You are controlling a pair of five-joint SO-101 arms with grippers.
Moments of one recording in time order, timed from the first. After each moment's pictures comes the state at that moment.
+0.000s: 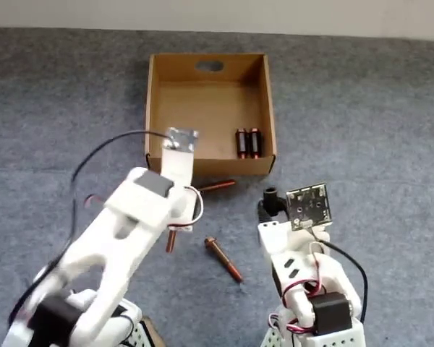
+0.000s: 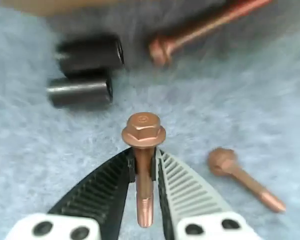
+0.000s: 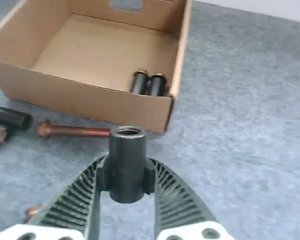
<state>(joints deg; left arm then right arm) 19.5 -24.7 43.2 65.3 17.5 -17.5 -103.8 81.2 58.9 3.5</state>
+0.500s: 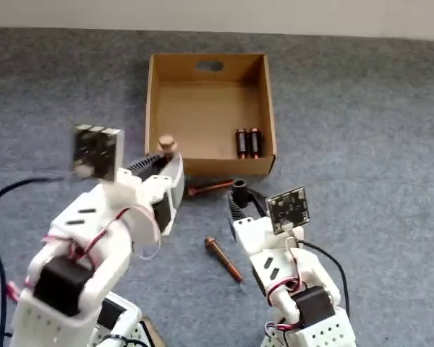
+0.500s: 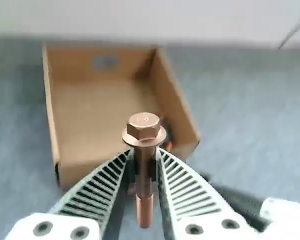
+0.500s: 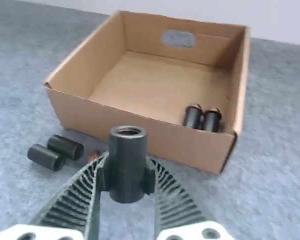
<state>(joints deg) 19.6 -72.8 43.2 58.2 17.5 -27.3 -103.8 92.9 37.7 0.1</state>
